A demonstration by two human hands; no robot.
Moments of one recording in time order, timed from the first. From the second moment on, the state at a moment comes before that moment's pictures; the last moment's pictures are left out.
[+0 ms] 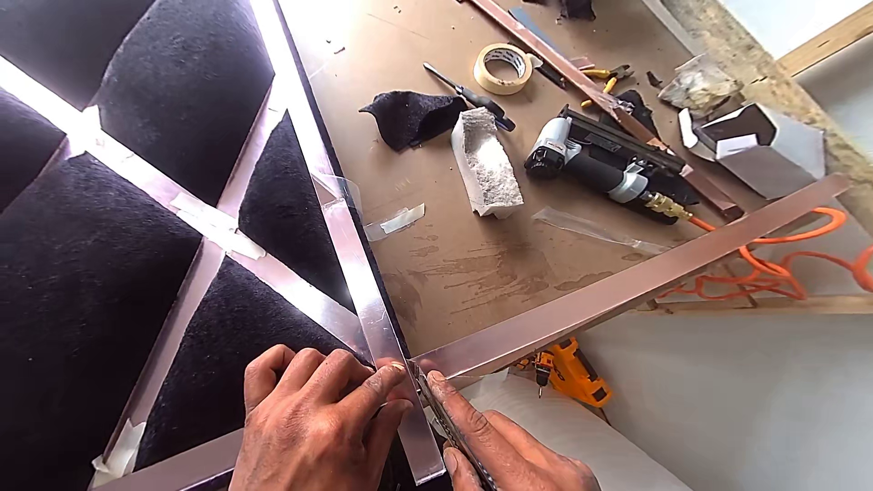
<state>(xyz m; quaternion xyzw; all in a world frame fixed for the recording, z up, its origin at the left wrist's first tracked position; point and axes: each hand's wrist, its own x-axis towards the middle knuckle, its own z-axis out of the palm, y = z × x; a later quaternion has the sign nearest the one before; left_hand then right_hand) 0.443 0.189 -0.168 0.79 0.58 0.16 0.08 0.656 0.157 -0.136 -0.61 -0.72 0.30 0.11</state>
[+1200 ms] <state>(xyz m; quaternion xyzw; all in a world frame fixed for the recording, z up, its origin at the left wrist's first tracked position) 0.445 0.189 -0.170 0.79 0.58 0.17 0.07 0.648 0.152 -0.134 -0.61 -0.75 0.25 0.07</state>
